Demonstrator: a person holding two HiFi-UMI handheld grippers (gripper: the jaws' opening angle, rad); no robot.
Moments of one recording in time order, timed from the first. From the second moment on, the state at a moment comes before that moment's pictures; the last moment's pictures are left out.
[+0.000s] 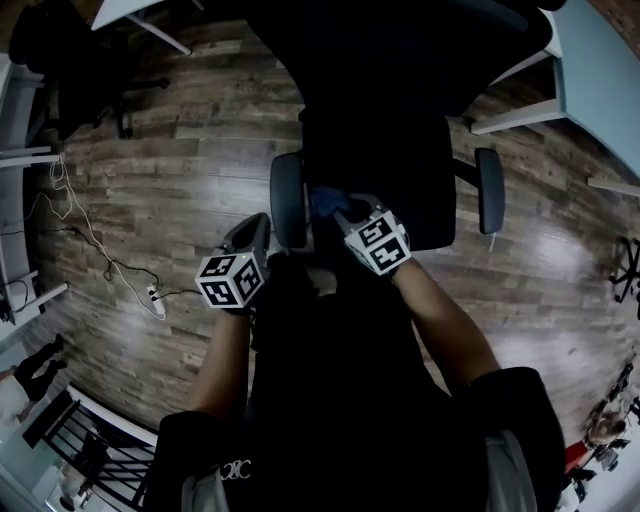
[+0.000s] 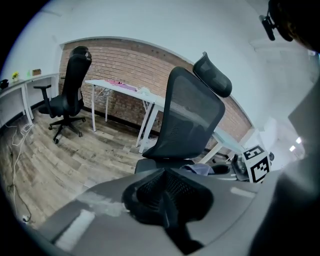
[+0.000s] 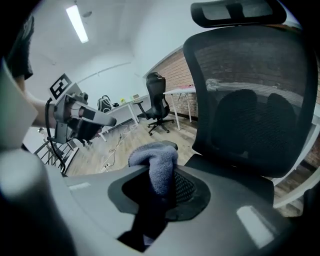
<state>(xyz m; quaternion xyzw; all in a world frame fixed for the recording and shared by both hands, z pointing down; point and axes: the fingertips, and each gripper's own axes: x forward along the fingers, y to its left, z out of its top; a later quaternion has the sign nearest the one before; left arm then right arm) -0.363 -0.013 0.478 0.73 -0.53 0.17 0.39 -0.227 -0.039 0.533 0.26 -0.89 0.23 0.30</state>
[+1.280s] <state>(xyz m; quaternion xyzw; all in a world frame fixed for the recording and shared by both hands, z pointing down) -0.576 0.016 0.493 0.80 -0.44 0.17 0.38 -0.375 0.005 0.538 0.50 -0.77 0.28 0.29</state>
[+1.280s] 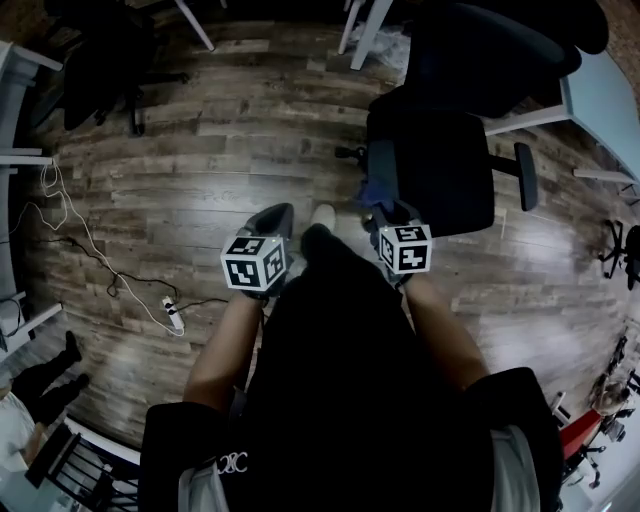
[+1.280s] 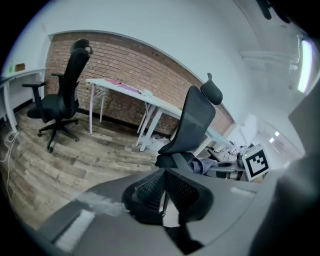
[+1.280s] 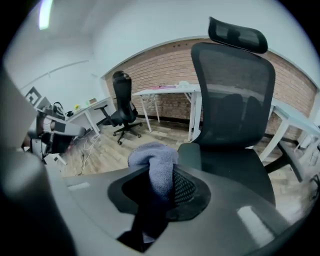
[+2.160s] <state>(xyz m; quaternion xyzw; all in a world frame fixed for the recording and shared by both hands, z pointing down) -0.573 -0.095 0.513 0.82 -0.36 0.31 0.32 -0.424 -0.027 0.551 0.61 -0.69 0.32 0.23</state>
